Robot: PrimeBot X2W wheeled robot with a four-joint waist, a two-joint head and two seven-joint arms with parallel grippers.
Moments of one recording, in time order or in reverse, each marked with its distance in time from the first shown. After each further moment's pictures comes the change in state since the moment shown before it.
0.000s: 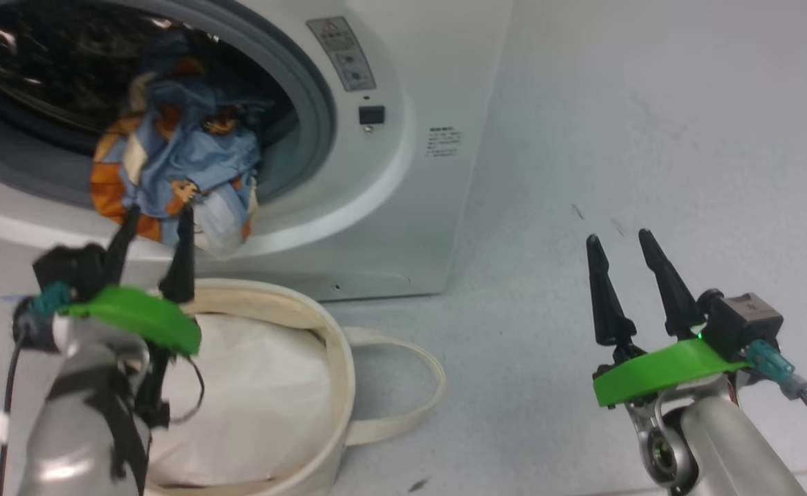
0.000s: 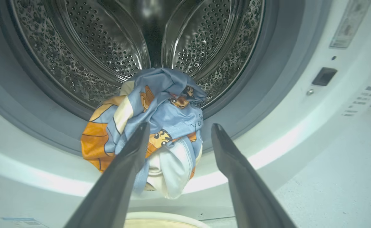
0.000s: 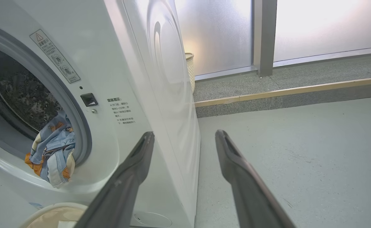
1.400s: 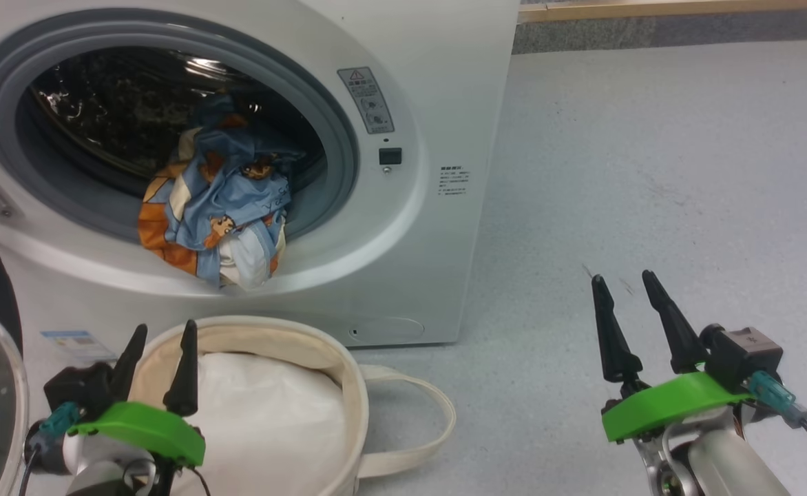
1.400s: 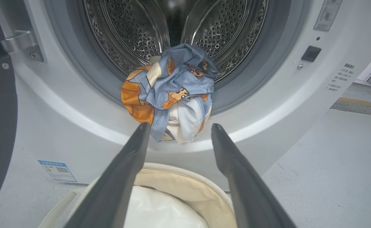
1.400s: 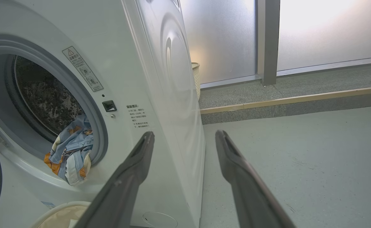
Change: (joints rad) left arm 0.322 -0.020 0.044 -0.153 -0.028 0.000 0.000; right arm 0.079 -0.027 0.010 0.010 0.028 0.000 0.000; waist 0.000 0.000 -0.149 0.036
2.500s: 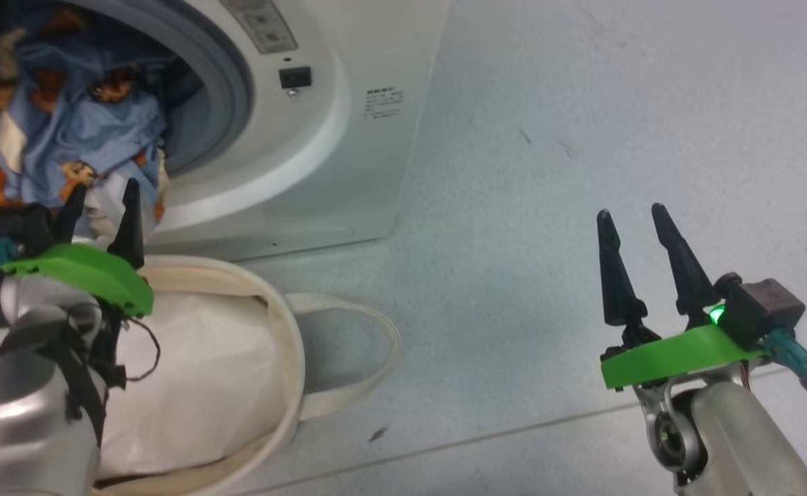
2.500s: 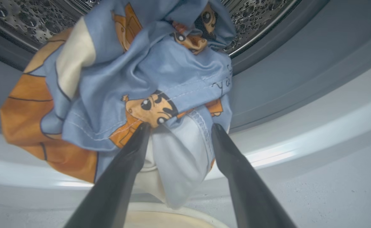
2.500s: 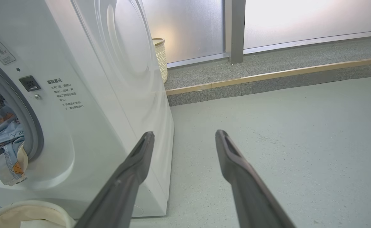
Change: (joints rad) left arm -0.479 0.083 -0.052 0.387 -0.040 0.003 -0.002; right arm -0.088 0.023 -0.034 -0.069 -0.048 0.000 0.000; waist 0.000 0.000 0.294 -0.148
